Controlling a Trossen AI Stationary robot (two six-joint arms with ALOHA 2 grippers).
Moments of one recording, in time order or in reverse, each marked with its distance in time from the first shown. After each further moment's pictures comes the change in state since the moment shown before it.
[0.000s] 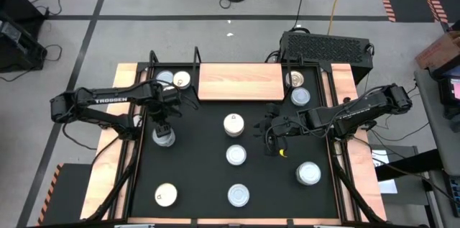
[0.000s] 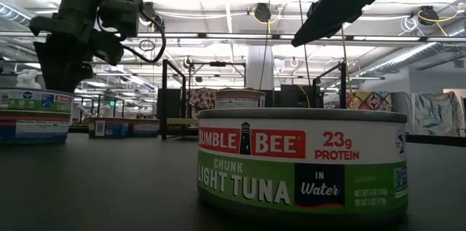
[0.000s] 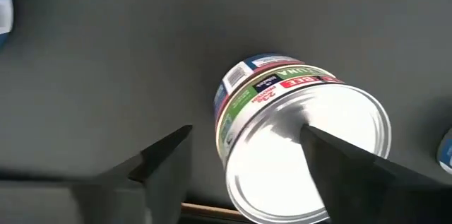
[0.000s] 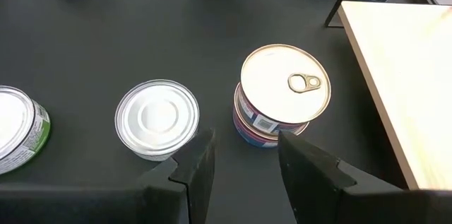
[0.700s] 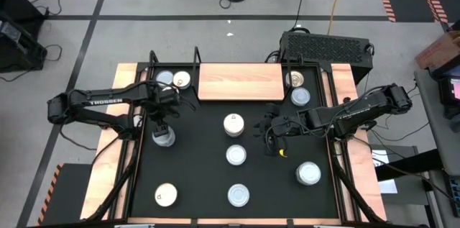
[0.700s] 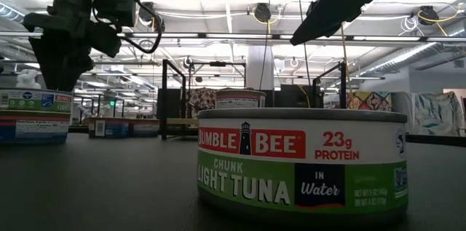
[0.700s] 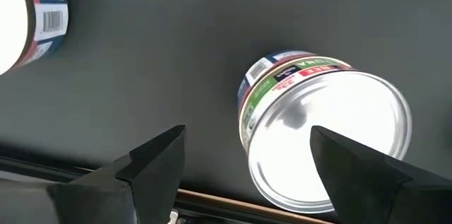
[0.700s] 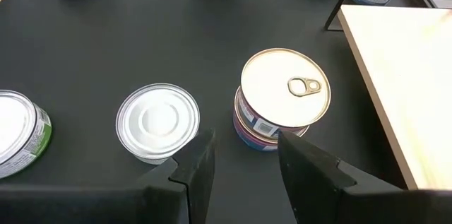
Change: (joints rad) left arm -0.019 -0.075 0.024 -0.046 -0.091 -0.005; right arm 0.000 0.000 0.000 0.010 0.000 0.000
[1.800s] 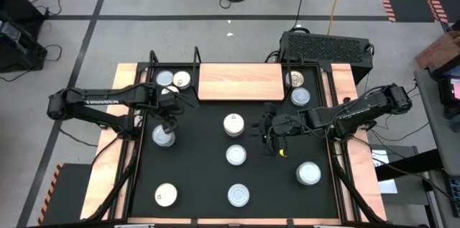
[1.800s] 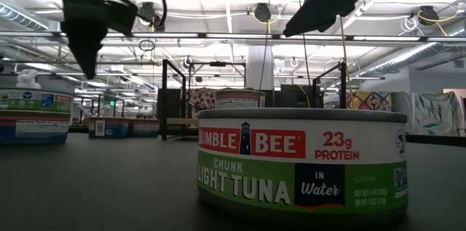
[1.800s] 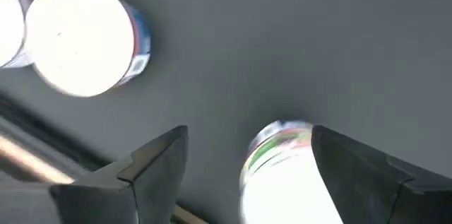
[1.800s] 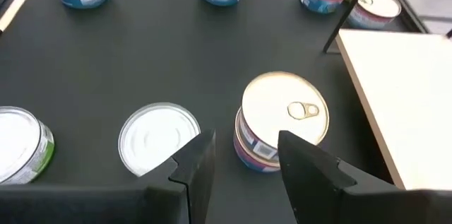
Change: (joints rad) left arm -0.156 0.000 0.135 0.008 -0.232 -0.334; right arm 0.000 0.000 0.000 0.059 0.000 -0.031
